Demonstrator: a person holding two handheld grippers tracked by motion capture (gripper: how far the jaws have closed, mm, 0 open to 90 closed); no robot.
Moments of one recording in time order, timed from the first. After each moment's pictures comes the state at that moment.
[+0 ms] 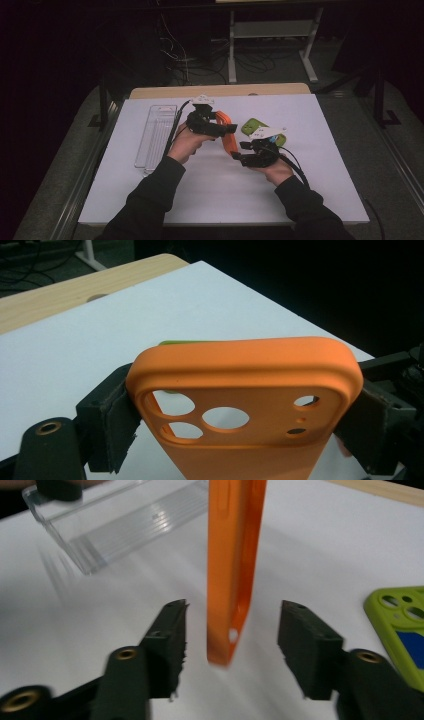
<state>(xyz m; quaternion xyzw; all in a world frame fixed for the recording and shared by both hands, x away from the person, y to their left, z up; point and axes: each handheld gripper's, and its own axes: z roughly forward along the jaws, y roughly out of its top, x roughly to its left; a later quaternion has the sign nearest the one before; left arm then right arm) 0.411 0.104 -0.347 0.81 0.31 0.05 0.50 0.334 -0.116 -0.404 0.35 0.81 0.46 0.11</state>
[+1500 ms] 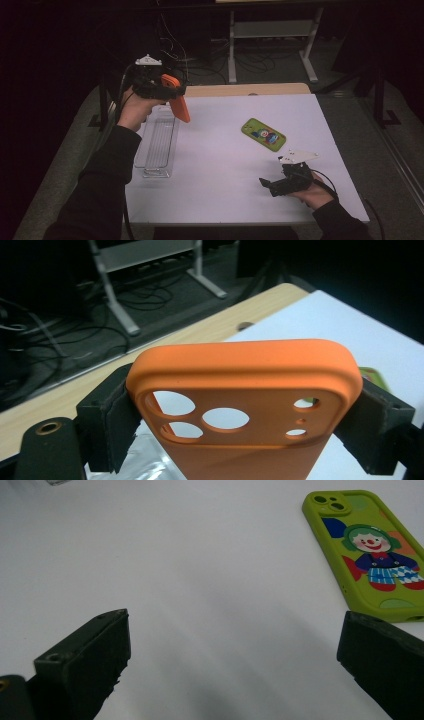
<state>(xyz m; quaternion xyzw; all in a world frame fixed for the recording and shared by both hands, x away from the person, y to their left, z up) 0.451 0.221 -0.255 0.79 0.39 0.21 0.44 0.277 -0.188 -0.425 0.37 0.82 0.40 0.15</state>
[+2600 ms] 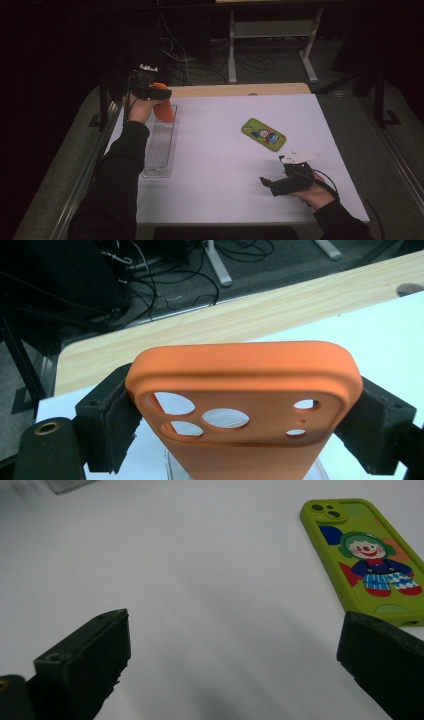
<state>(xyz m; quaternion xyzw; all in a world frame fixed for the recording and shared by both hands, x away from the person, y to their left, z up) 0.514 0.247 -0.332 0.75 0.52 0.27 0.31 0.276 -0.190 -0.423 0.37 0.82 0.42 0.15</state>
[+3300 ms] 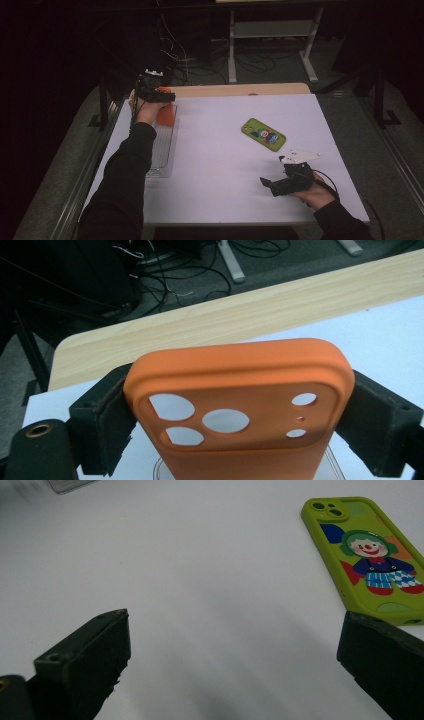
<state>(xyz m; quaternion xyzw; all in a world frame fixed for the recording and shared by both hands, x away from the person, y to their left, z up) 0.526 0.237 -0.354 0.74 0.53 0.29 0.30 0.276 -0.190 -0.424 0.37 0.82 0.42 0.15</state>
